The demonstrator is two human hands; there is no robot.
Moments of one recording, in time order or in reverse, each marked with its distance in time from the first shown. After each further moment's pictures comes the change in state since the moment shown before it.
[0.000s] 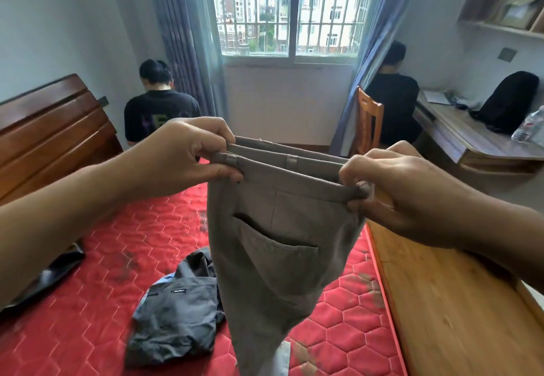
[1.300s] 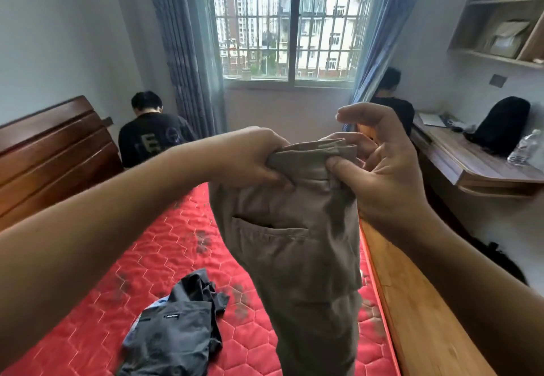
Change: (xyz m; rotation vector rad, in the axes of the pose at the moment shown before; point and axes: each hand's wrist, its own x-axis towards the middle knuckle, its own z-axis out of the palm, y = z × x) left_hand 0.098 0.029 0.019 0.142 -0.339 -0.152; right_hand 0.046 -0.015 0.009 0.902 0.637 0.190
